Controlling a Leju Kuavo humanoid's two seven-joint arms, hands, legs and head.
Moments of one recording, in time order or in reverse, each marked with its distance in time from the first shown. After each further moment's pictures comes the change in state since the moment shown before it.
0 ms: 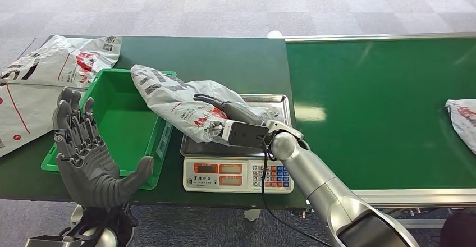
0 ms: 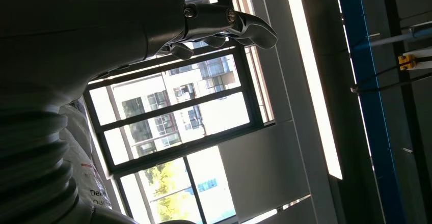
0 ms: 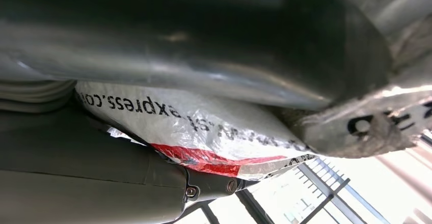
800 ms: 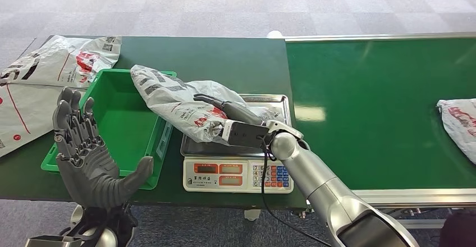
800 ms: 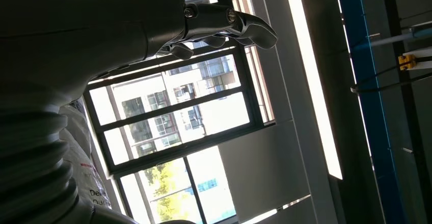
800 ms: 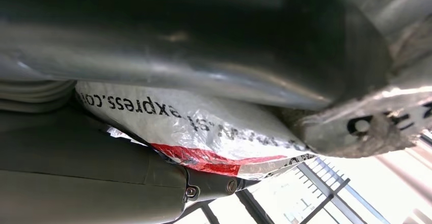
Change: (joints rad) left arm 0.000 0.000 0.000 0.000 0.000 0.000 0.000; right arm 0.000 0.000 0.000 0.000 0.000 0.000 0.000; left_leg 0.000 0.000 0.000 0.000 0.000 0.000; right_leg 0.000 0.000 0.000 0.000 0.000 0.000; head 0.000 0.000
